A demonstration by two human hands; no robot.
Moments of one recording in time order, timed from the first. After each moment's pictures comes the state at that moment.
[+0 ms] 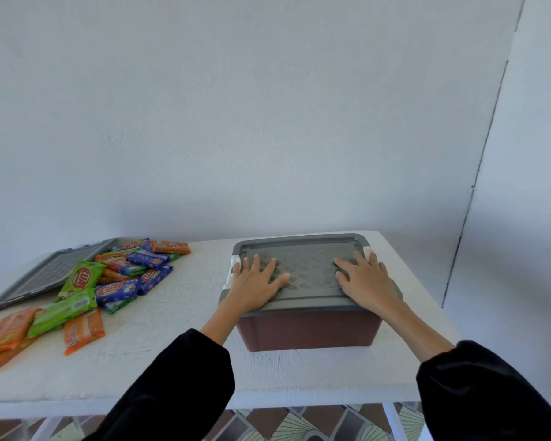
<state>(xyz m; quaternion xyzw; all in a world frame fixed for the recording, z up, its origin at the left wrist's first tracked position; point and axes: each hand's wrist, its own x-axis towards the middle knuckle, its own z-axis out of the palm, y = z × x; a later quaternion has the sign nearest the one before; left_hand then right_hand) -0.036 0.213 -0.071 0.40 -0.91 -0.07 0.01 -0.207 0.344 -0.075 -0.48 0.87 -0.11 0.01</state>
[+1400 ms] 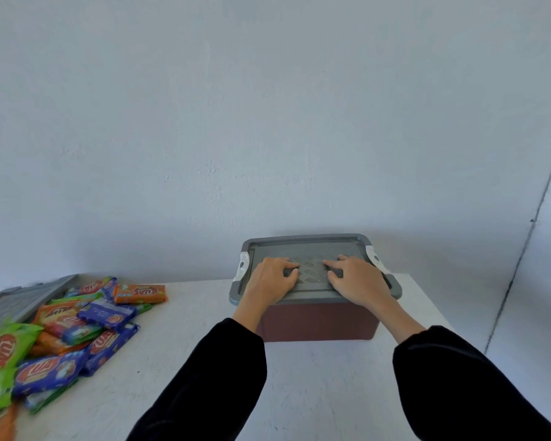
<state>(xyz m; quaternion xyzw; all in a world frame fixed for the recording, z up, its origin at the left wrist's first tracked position) -0.175 0.047 -0.065 0.33 -0.90 -0.17 0.21 -0.318 0.160 -0.064 -0.52 0.84 -0.18 0.00</state>
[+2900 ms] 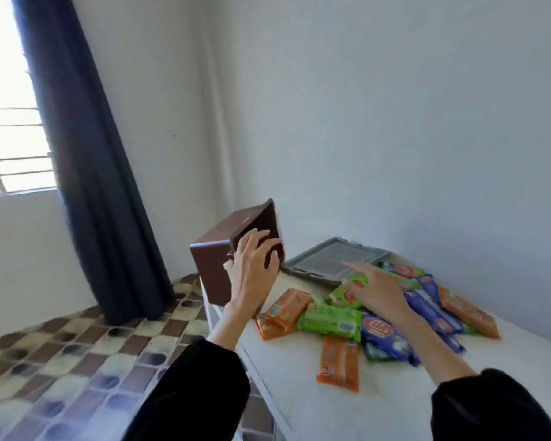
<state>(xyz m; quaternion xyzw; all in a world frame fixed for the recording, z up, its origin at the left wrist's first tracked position) 0.365 0.006 -0.060 0.66 -0.57 0.15 0.46 0.143 -0.054 -0.060 -0.83 0.47 -0.27 0.16</state>
